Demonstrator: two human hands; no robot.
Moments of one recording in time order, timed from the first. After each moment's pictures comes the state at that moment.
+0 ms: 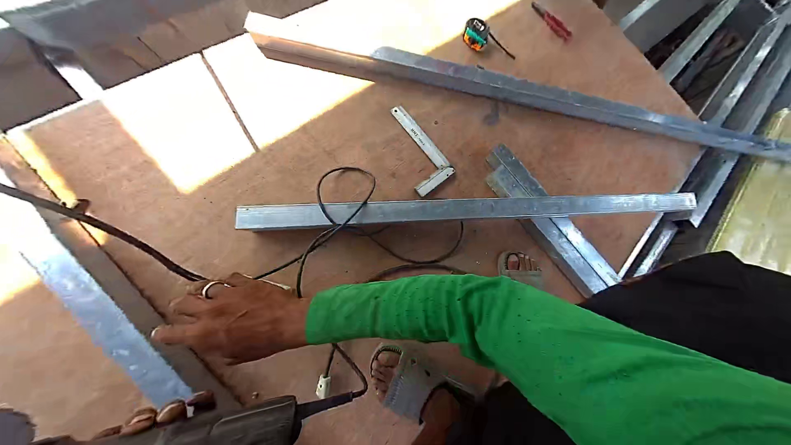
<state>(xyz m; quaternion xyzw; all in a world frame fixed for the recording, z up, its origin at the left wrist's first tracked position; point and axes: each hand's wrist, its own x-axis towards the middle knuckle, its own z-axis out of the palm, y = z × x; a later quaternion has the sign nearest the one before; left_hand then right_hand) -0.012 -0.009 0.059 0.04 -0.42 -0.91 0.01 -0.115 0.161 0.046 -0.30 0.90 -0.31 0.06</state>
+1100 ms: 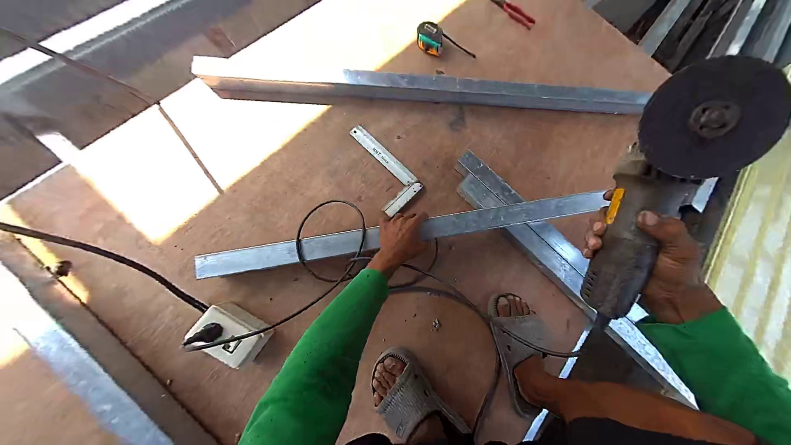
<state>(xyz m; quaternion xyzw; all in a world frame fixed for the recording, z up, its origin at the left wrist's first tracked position) -0.103 0.403 -0.050 -0.47 -0.85 -0.13 -0.21 0.192 0.614 0.159 0.29 0.52 -0.78 -0.18</state>
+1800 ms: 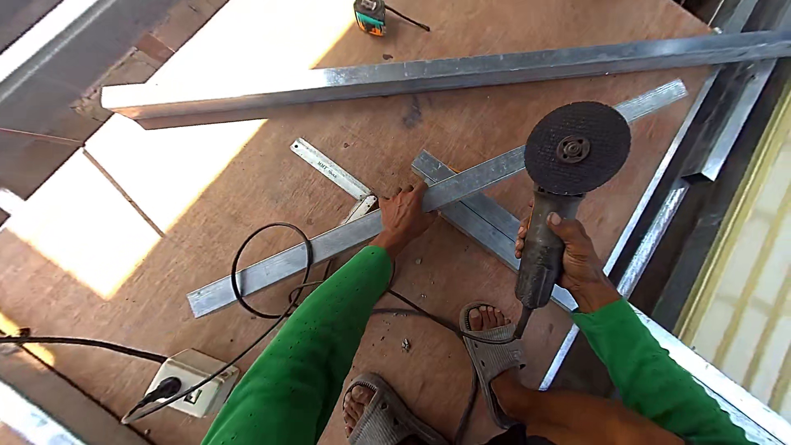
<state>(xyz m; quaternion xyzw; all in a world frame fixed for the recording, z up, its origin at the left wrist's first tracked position) -0.082 0.561 -0.024 -0.45 -0.86 -0.09 -0.23 0.192 0.670 0.067 0.33 0.43 -0.81 -0.22</state>
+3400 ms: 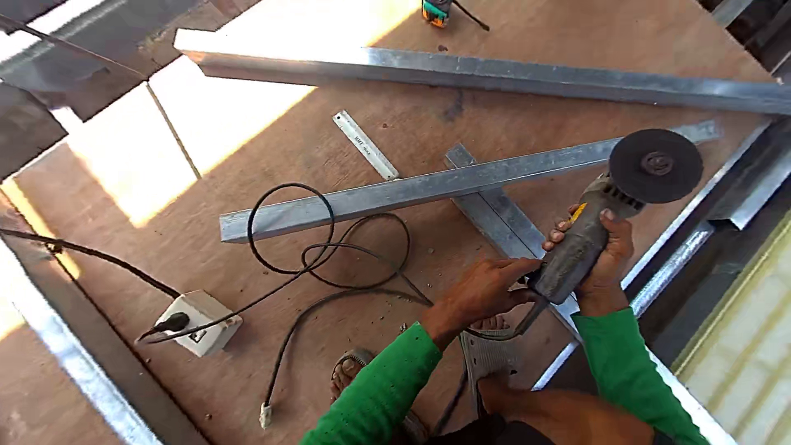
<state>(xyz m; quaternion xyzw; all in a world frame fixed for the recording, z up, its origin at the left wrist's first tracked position) 0.074 0.516 0.028 -0.56 -0.57 -0.53 -0.29 0.183 0.685 0.066 0.32 0.34 -0.84 -0.28</state>
